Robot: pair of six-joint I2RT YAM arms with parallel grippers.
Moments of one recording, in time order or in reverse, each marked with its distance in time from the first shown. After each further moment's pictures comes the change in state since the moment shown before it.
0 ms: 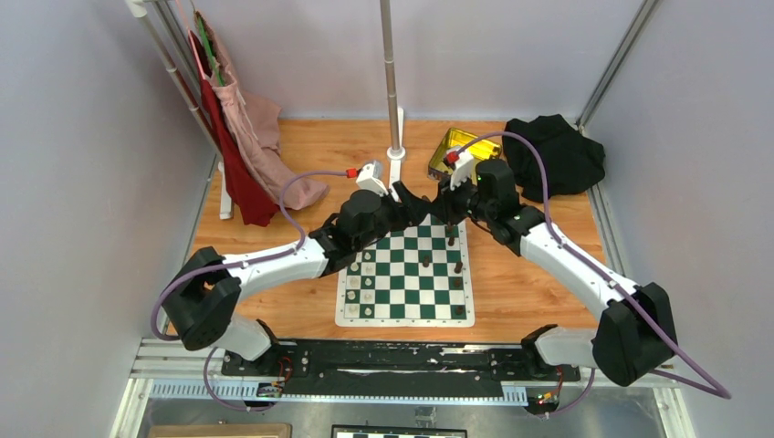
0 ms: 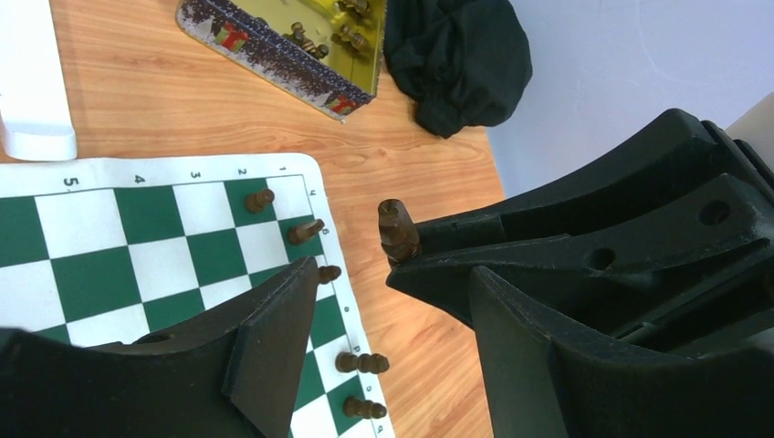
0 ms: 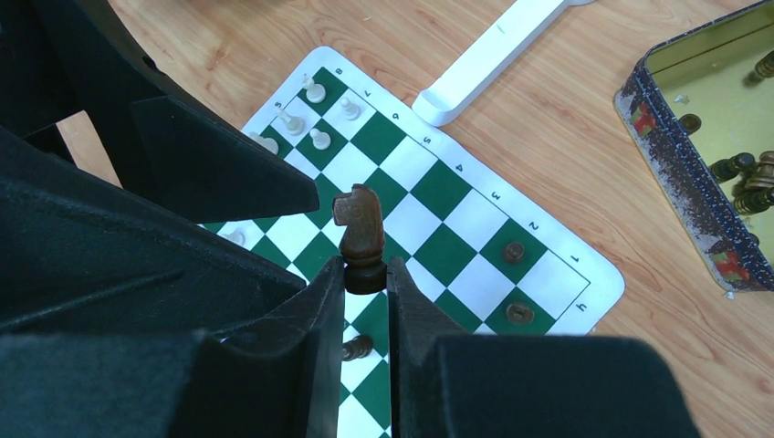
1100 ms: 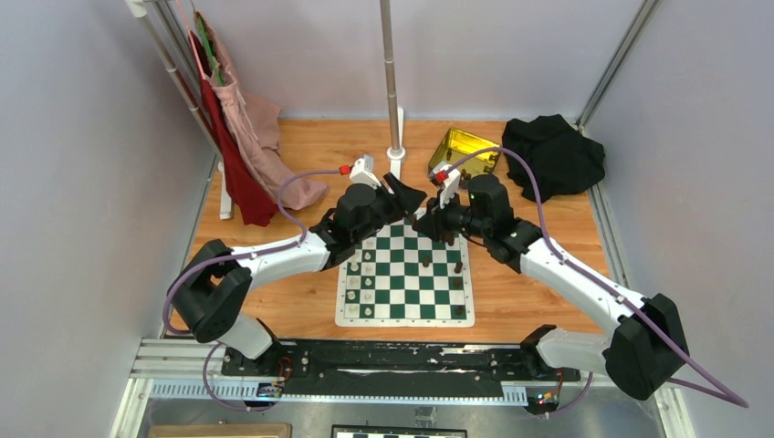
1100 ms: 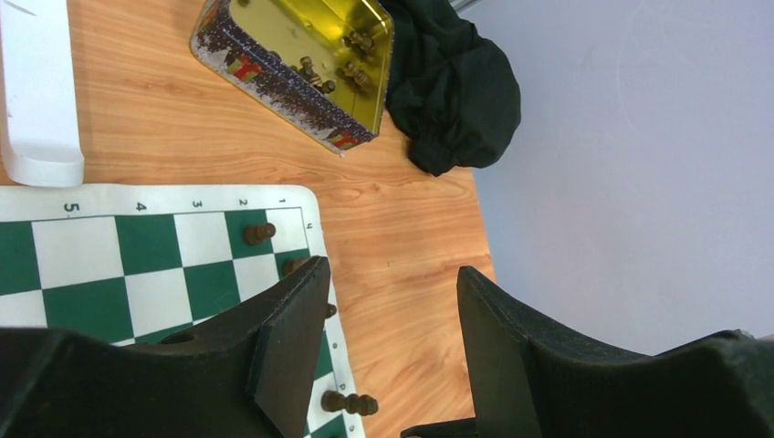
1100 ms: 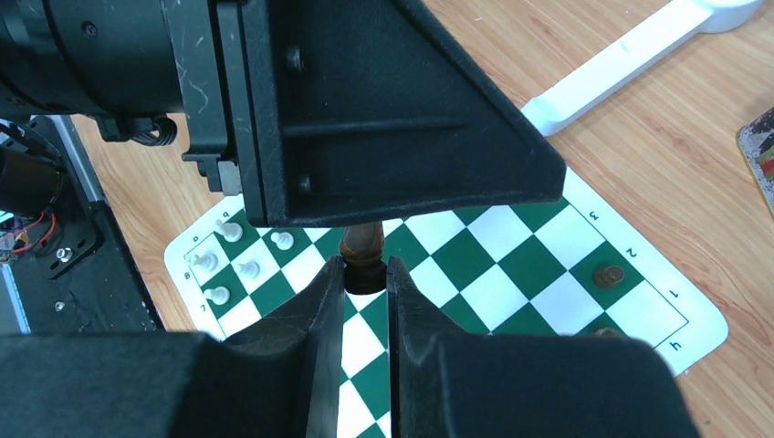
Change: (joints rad) left arm 0.064 0.056 -0.002 0.091 0.029 -0.090; right arm 0.117 -0.077 -0.076 0.051 -0.046 0.003
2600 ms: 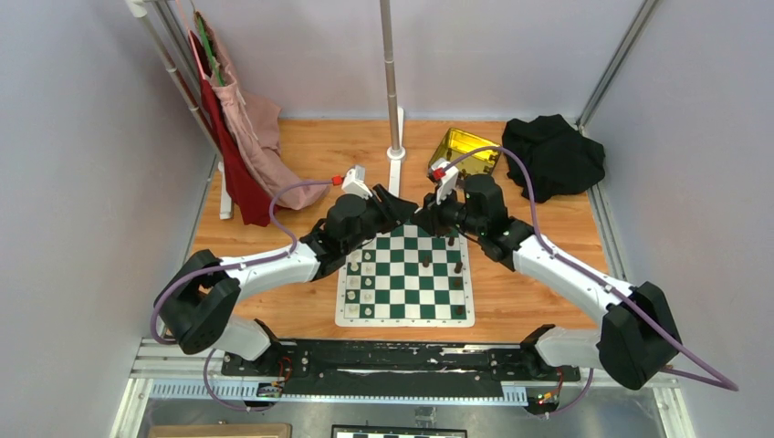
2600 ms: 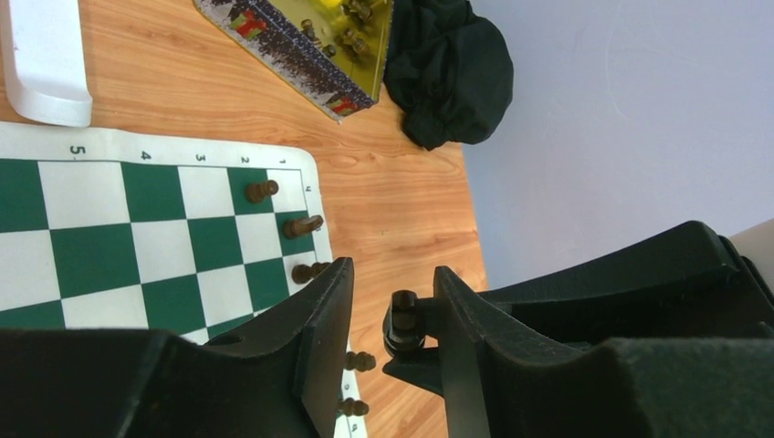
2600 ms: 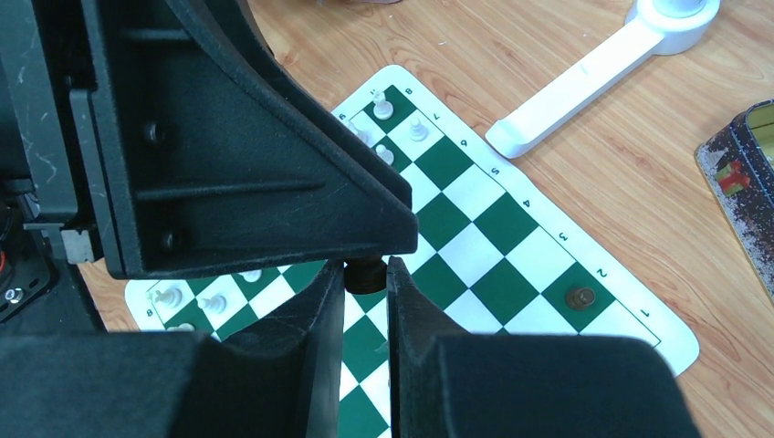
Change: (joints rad) left arm 0.000 -0.085 -0.113 0.023 0.031 -0.056; right arm 0.000 0.053 -0.023 0.113 0.060 0.002
